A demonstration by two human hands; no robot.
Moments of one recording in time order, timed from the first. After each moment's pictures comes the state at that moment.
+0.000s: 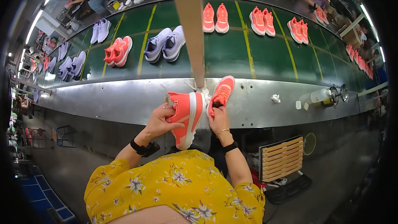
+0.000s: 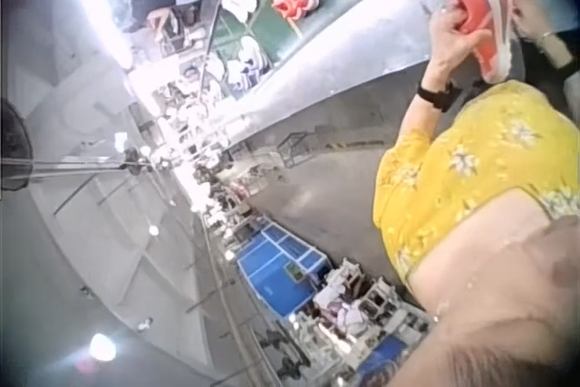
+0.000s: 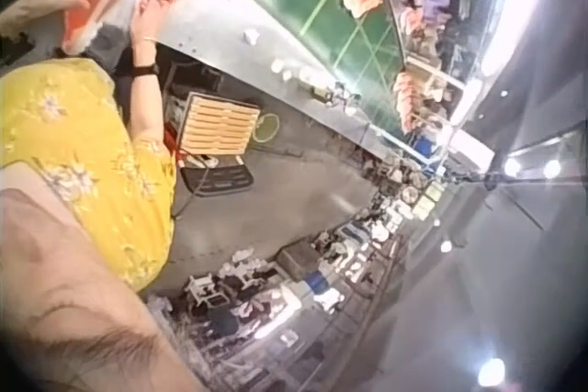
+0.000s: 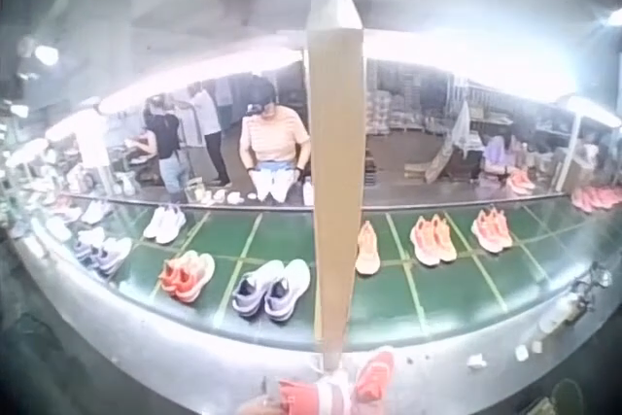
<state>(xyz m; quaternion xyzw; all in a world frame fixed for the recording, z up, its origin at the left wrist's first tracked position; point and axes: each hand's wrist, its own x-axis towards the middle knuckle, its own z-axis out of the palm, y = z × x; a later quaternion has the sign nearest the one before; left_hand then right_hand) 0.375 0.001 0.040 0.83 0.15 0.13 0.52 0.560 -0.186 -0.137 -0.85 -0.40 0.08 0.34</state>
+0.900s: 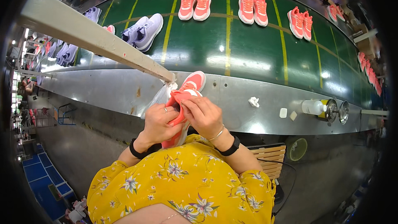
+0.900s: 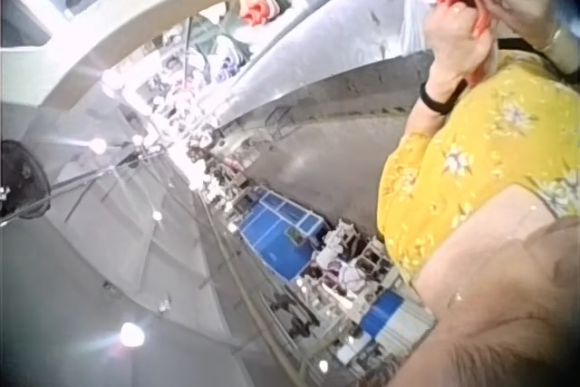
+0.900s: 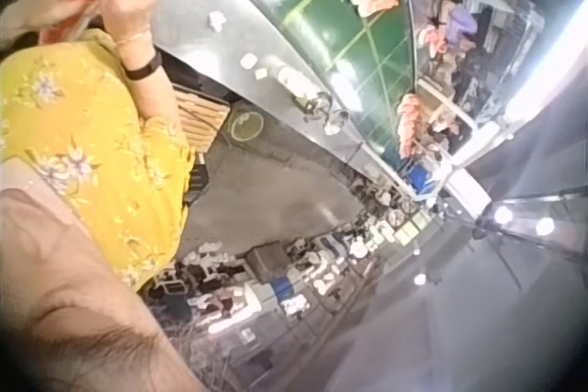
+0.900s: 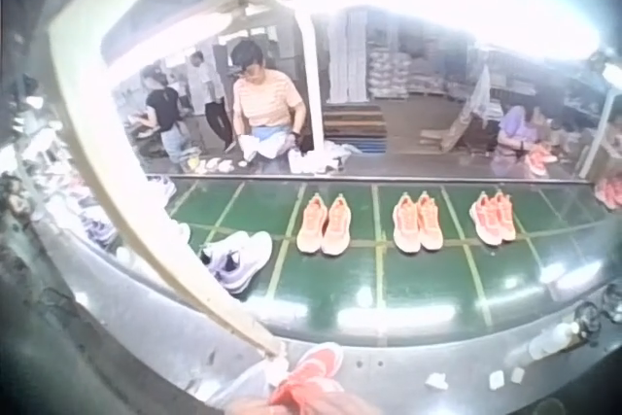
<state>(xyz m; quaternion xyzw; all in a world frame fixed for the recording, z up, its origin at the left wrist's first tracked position) 0.568 -0.132 0.059 0.93 0.16 0.22 0.23 0.724 -0.228 0.034 -0.63 -0.59 -0.08 0.50</state>
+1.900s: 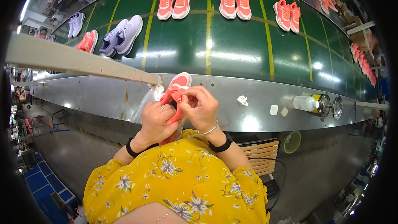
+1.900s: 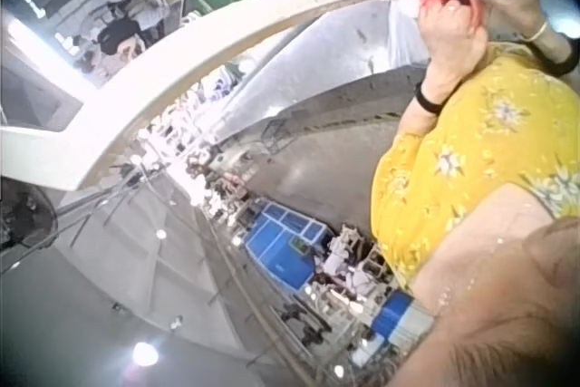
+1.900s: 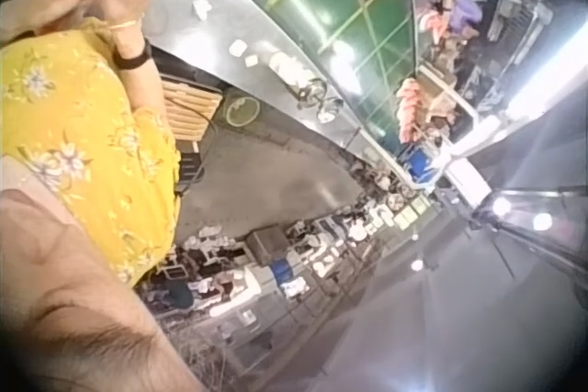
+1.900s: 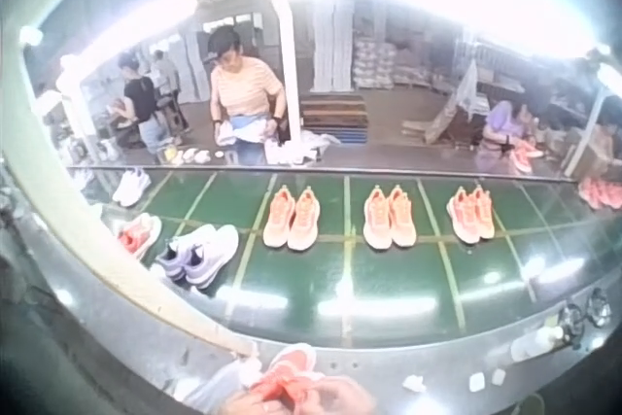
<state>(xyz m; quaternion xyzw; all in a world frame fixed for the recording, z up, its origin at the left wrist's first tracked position) 0.630 -0.140 0.049 0.95 0.16 0.17 0.21 0.770 -0.235 0.019 -0.69 -0.34 0.17 0.62</state>
